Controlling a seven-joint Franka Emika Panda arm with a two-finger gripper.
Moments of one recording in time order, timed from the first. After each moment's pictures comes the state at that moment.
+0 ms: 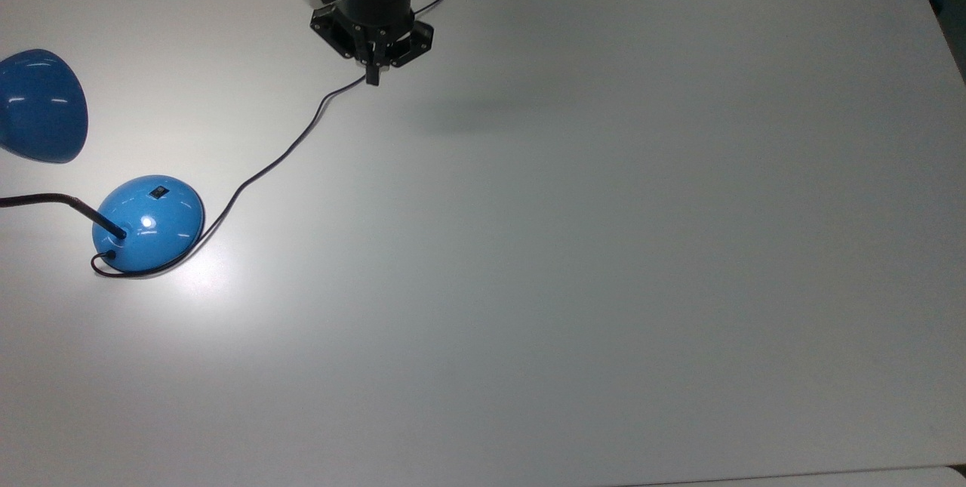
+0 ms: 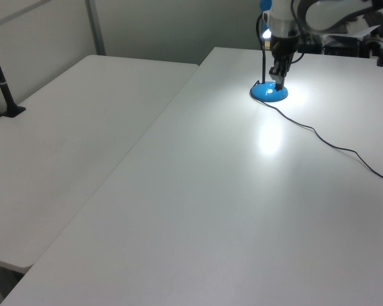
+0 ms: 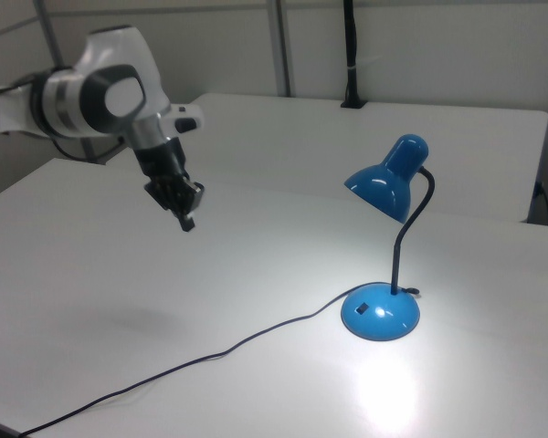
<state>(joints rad) 0.05 0.04 -0.01 -1.86 -0.15 1.93 0.16</state>
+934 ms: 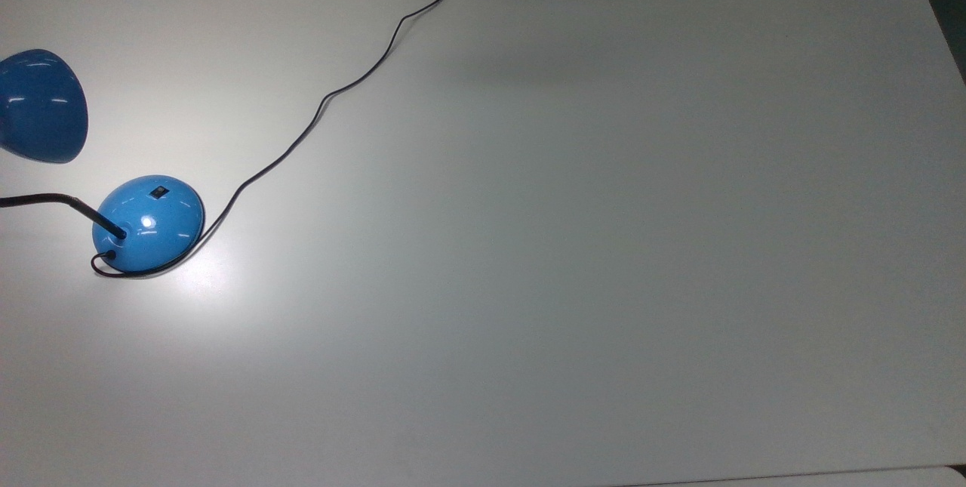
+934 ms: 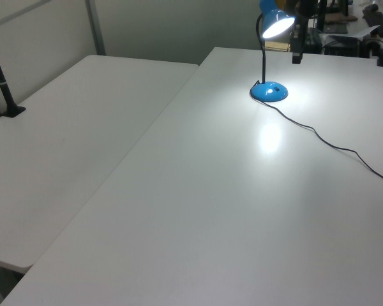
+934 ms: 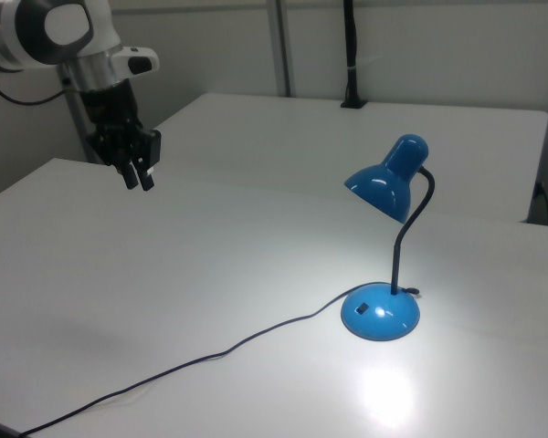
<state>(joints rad) 0.12 -0.06 -0.02 -1.71 -0.09 1.64 0.04</state>
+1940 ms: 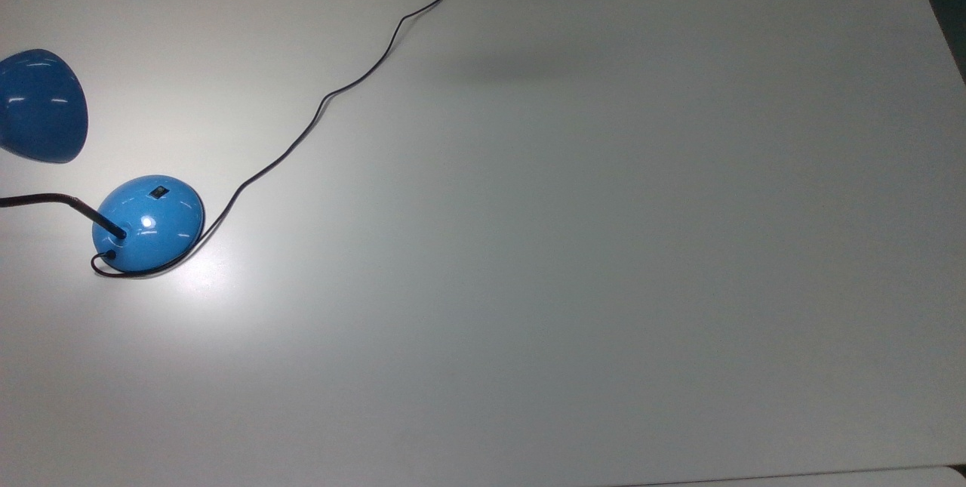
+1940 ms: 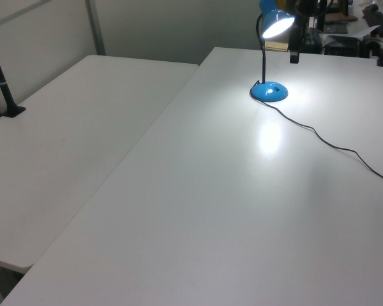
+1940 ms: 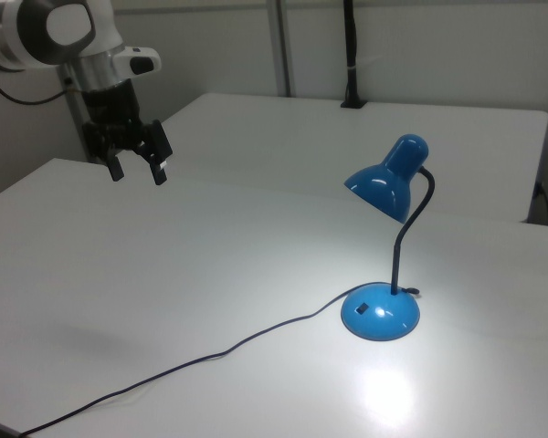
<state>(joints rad) 0.12 -0.06 -0.03 -1.70 -0.09 1.64 0.04</state>
